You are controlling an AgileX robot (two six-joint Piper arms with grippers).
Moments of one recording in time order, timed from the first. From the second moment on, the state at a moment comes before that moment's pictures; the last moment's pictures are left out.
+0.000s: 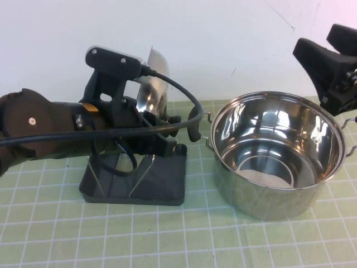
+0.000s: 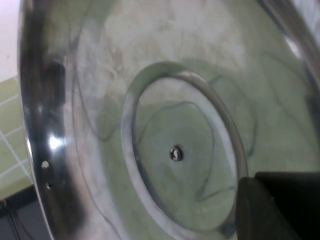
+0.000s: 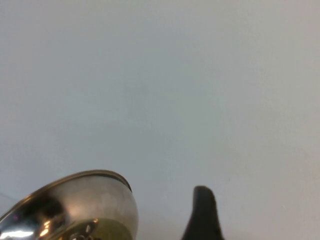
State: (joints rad) right arm 0.33 1.20 -0.70 -0.48 -0.57 0.50; left arm -0.44 1.37 -1.03 -0.62 0.38 0.54
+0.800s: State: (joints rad) right arm 0.33 0.95 -0.62 -0.65 -0.40 0.48; left arm -0.44 1.04 -0.96 0.09 0.62 0.01
